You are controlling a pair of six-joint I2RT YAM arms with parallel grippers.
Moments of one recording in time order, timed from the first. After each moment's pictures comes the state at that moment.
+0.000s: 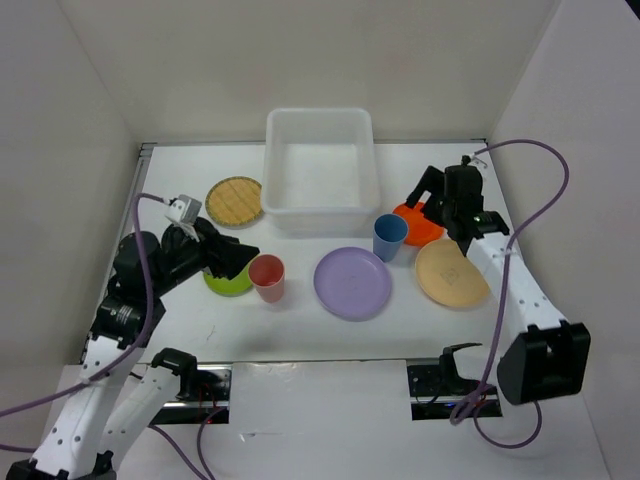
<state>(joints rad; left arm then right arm) -0.25 0.58 0.80 -0.34 0.48 -0.40 0.12 1.27 1.04 -0.42 0.15 0.59</state>
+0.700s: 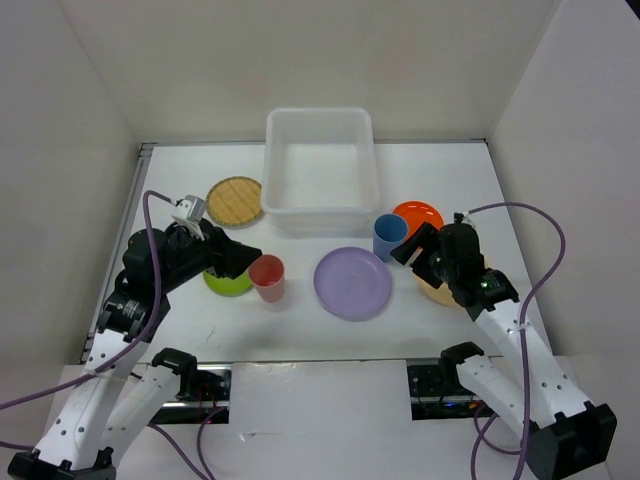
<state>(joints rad) -0.25 0.64 0.76 -0.35 0.48 -0.43 0.27 0.78 0.70 -0.57 -0.01 0.86</state>
